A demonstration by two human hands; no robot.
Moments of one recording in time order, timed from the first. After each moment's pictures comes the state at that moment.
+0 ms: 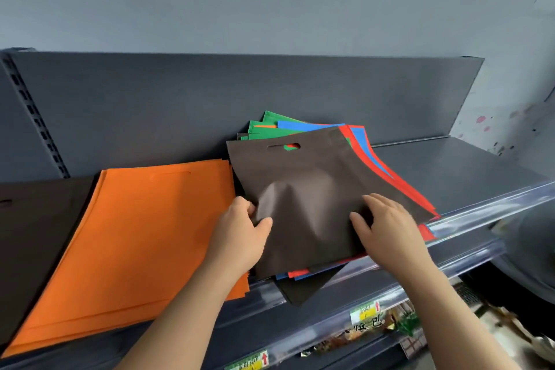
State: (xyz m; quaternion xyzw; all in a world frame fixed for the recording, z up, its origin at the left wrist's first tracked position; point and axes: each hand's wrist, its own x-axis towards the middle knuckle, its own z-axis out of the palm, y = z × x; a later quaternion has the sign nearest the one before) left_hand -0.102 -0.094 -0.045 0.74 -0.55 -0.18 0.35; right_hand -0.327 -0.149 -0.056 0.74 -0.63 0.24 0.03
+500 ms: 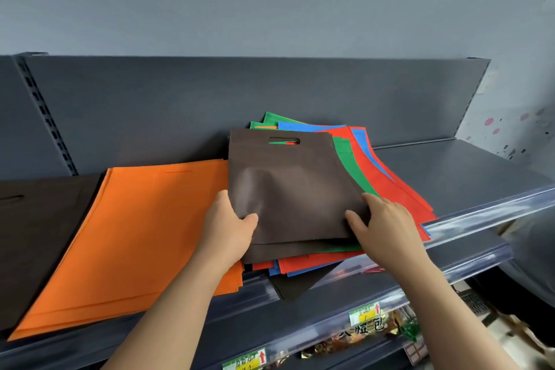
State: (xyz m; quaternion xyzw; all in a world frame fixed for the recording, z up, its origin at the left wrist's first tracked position) left_hand -0.097 -0.091 -0.043 0.71 -0.46 -0.26 0.46; right_hand -0.329 -0.144 -0.044 0.74 -0.64 0.21 0.02
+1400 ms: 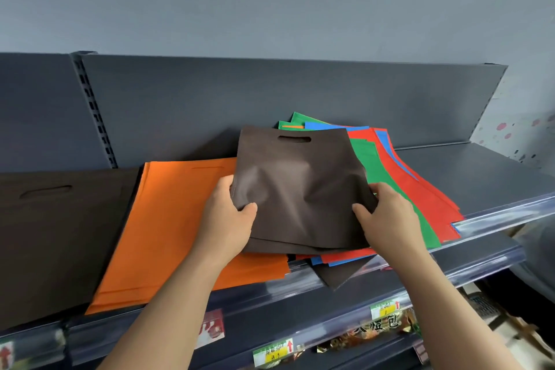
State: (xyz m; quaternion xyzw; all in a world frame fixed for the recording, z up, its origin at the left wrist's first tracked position) left_hand -0.039 -0.050 -0.025 0.67 -0.48 -0.25 0.51; right_hand -0.260 -0.110 -0.022 0.67 -0.67 0.31 -0.09
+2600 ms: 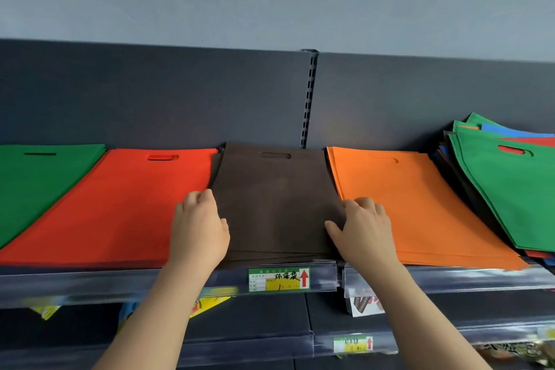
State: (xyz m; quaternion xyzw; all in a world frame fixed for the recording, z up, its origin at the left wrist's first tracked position) left_hand 0.287 0.152 -0.051 0.89 -0.40 0.01 0.21; right_hand 0.082 0.036 -0.058 0.81 -0.56 0.17 -0.04
